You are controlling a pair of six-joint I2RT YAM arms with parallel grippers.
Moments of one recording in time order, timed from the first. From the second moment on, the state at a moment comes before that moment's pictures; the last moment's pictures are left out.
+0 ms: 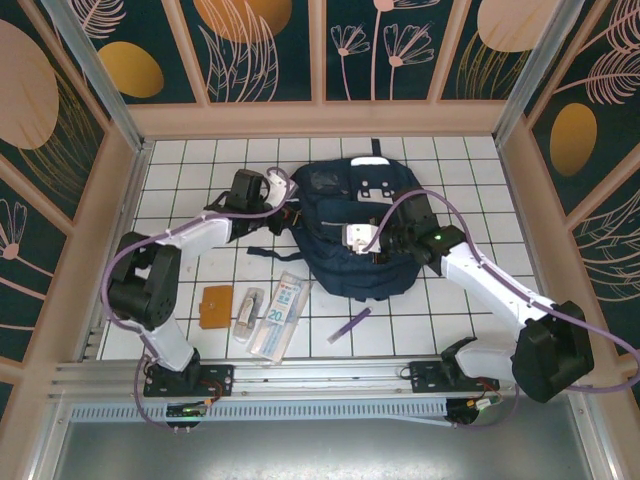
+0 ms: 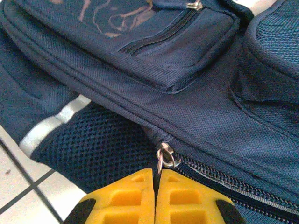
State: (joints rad) left arm -0.38 1.75 1.07 -0.09 0.42 0.08; right arm 0.52 1.24 0.87 -0.37 -0.55 -1.09
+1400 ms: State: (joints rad) left arm -0.67 1.69 1.13 -0.31 0.44 0.99; right arm 0.05 1.24 0.78 -0.14 -0.20 0.47
